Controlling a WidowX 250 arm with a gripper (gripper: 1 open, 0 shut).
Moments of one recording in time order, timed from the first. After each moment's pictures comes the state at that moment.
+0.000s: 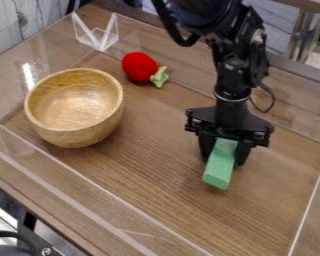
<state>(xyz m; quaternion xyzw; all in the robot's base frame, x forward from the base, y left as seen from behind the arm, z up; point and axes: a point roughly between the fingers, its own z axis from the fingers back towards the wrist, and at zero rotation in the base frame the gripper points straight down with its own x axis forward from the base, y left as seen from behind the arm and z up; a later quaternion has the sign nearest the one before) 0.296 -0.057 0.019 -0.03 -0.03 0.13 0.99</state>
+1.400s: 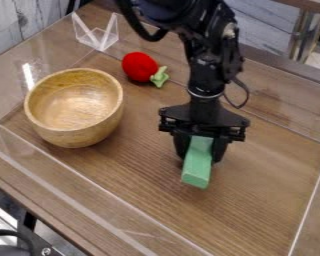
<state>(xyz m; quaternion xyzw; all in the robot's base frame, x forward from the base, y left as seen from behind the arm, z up) 0.276 -0.030 0.029 -0.02 -0.03 0.19 0.98</state>
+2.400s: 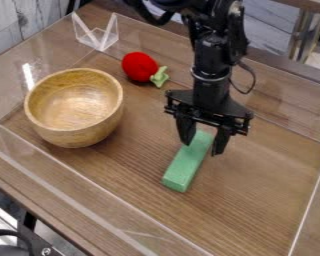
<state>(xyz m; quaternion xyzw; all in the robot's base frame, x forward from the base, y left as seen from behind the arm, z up) 0.285 -0.032 0.043 -0.03 -0.02 0.07 1.00</state>
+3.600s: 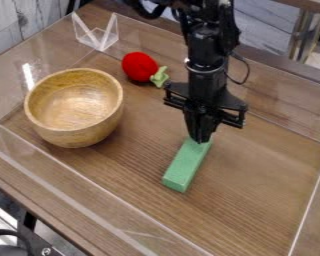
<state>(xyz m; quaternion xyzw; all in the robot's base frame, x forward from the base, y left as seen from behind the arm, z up) 0.289 -0.030 0.046 -0.04 -0.03 0.05 1.00</state>
